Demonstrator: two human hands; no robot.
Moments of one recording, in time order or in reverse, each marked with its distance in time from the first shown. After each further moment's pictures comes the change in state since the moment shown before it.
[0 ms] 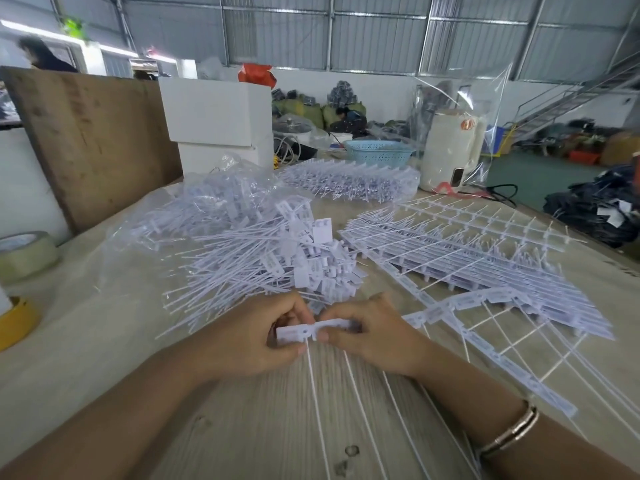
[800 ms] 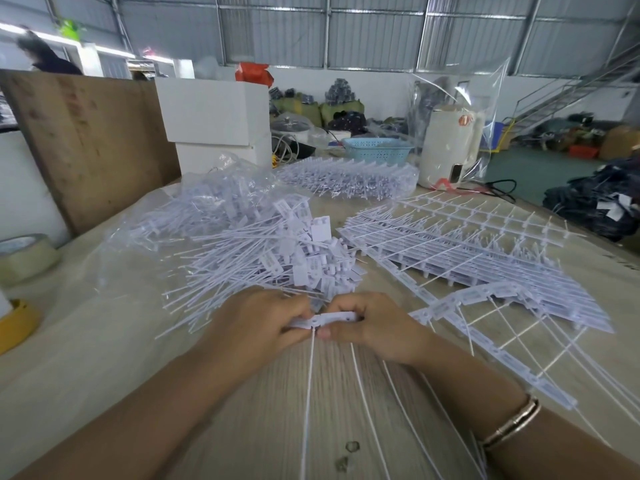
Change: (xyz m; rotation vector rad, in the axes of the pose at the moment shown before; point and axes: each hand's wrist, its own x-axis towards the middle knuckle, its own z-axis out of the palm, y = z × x) left_hand 0.006 0.017 0.010 0.617 0.274 0.041; right_hand 0.000 -0.001 -0.004 0.279 -0.026 0.147
